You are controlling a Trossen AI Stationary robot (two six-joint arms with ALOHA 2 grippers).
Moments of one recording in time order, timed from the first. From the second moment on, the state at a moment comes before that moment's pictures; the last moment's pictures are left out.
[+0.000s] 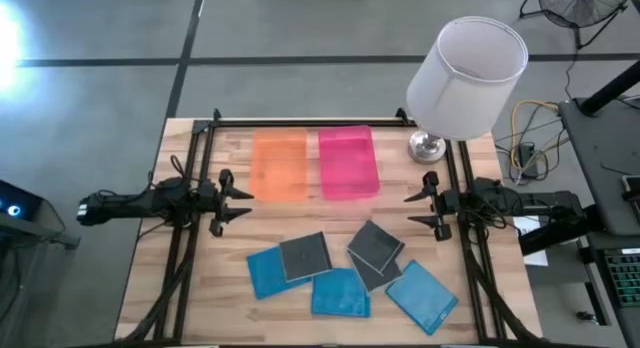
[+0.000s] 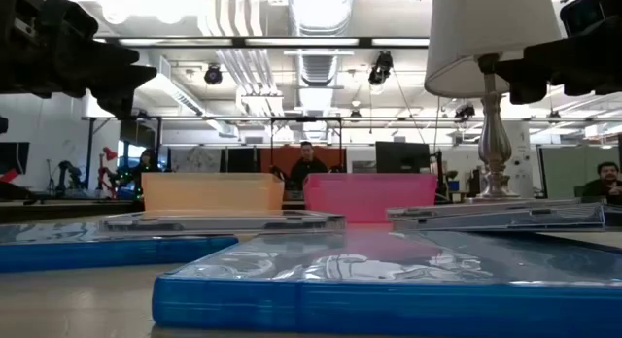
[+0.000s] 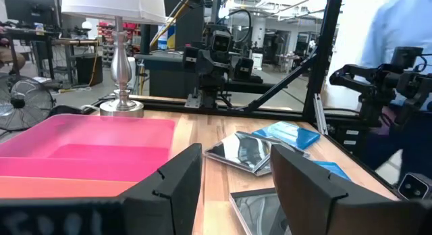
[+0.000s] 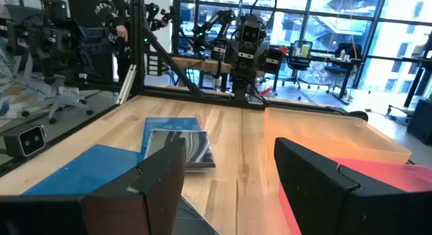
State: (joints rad) left arm 0.02 0.02 0.01 0.03 0.05 -0.09; right arm 0.01 0.02 0.01 0.03 -0.13 -0.05
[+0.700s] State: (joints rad) left arm 0.02 0.02 0.01 0.03 0.05 -0.09; right arm 0.01 0.02 0.01 0.05 -0.13 -0.01
